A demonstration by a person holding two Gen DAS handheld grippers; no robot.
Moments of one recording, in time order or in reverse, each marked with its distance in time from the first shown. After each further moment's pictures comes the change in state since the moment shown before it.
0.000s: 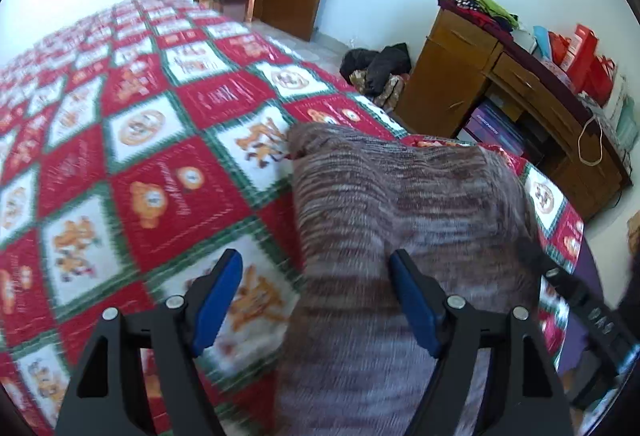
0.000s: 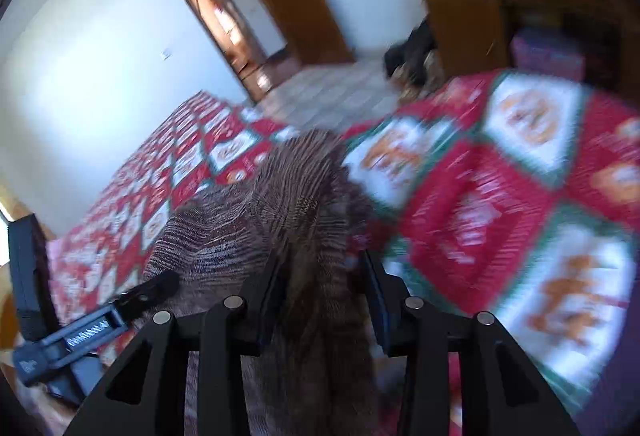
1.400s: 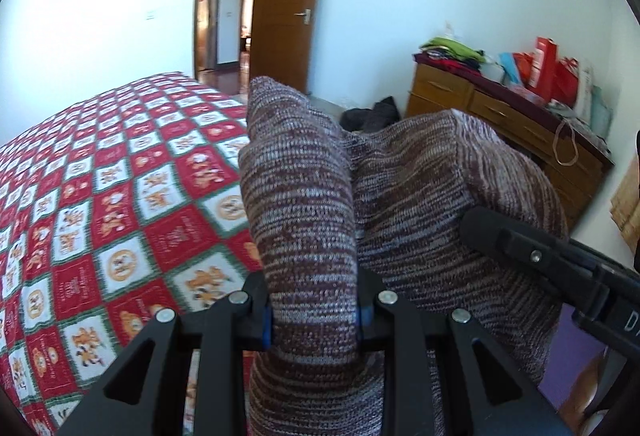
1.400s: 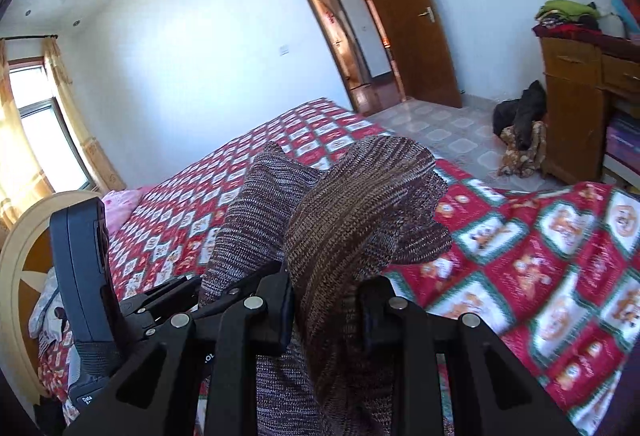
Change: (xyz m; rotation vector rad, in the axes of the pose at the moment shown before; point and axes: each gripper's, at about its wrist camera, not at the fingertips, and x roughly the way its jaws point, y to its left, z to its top) left arm -0.107 0.049 0.010 0.124 -0.207 -0.005; right arm -0.086 0.192 -0.008 -0.222 -0.053 0.302
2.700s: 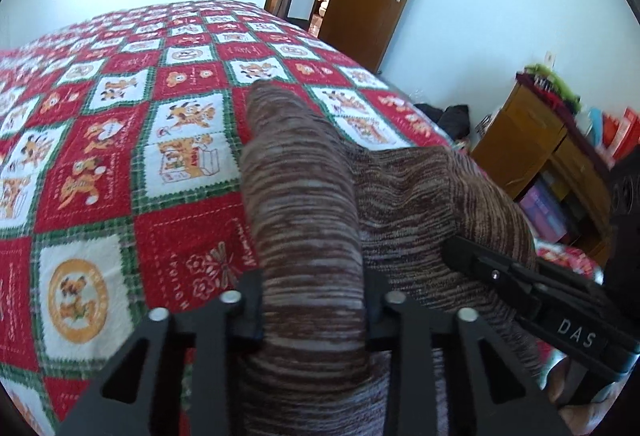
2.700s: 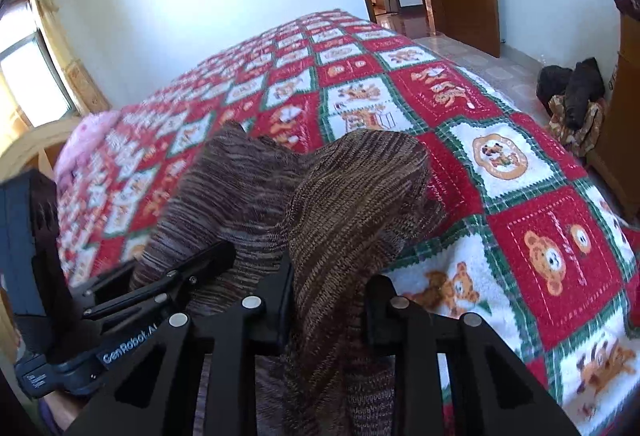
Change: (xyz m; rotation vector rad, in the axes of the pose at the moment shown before) left arm 0.148 0.126 0.004 -0.326 0.095 0.091; right arm 0.283 -0.047 0.024 -0.123 0.304 0.042
